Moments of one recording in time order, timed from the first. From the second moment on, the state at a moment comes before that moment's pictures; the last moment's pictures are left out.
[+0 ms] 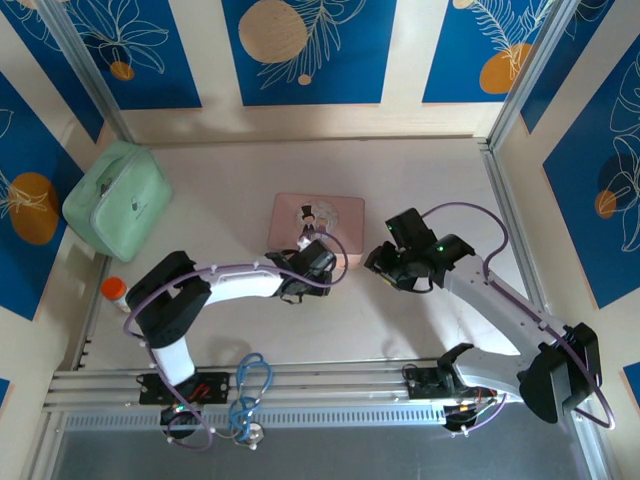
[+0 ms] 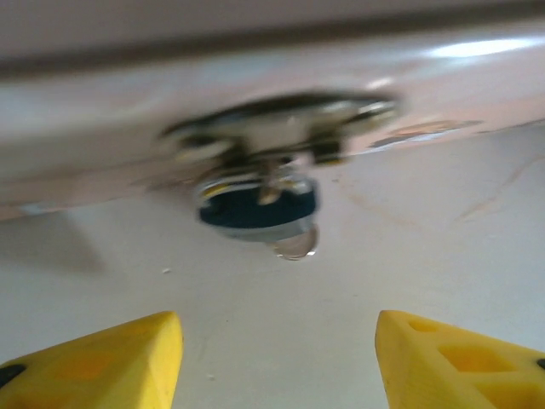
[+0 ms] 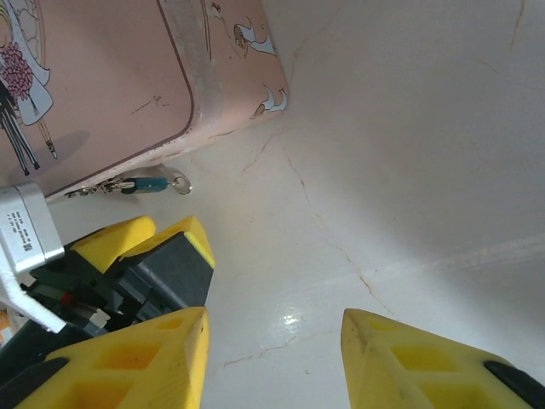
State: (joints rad) left arm -0.94 1.76 1.00 -0.35 -0.22 -0.68; right arm 0.53 1.15 0.91 -0.84 -0.14 1.07
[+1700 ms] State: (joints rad) left arm -0.95 1.83 1.24 -0.48 -0.17 -0.69; right arm 0.55 0.97 0.75 -0.78 -0.23 0.97
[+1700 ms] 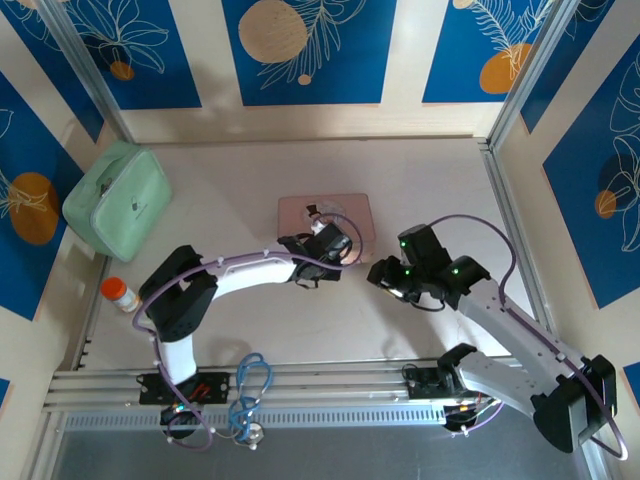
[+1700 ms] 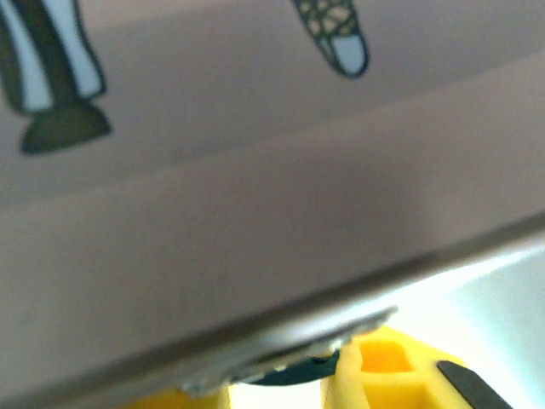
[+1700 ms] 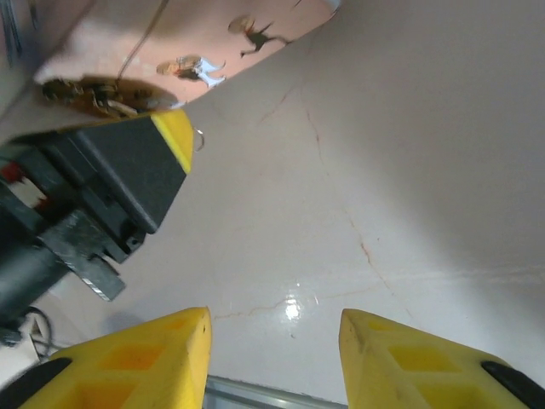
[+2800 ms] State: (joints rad) left arm -0.87 1.92 1.42 -0.82 0.28 -0.67; right arm 1.16 1.11 0.38 -0.05 0.44 1.36
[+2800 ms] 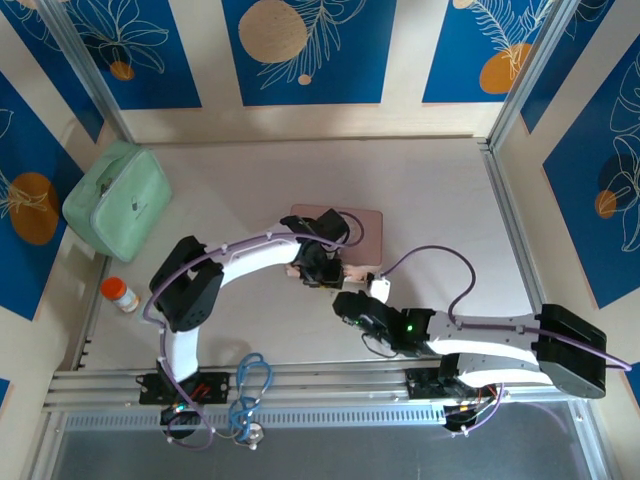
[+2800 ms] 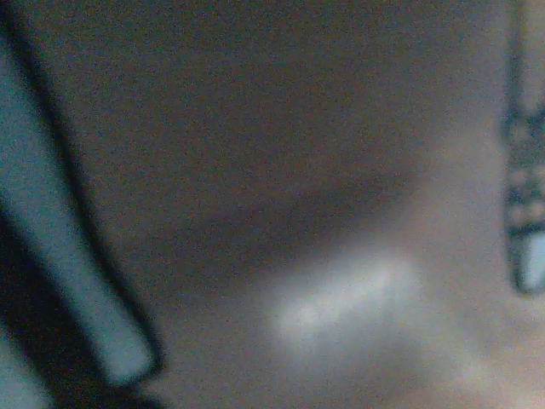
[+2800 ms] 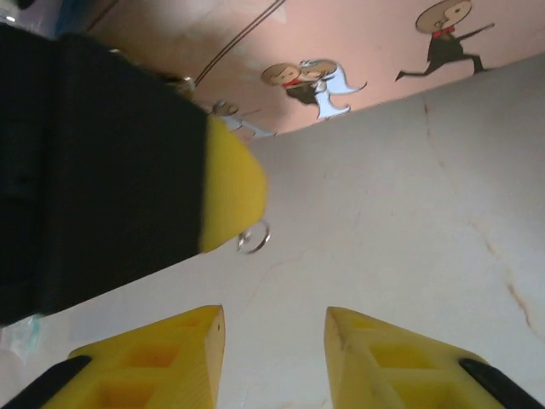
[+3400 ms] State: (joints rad) left arm -0.83 1.91 1.44 -0.82 0.37 -0.68; right arm 1.21 1.06 0.31 0.26 0.40 1.27
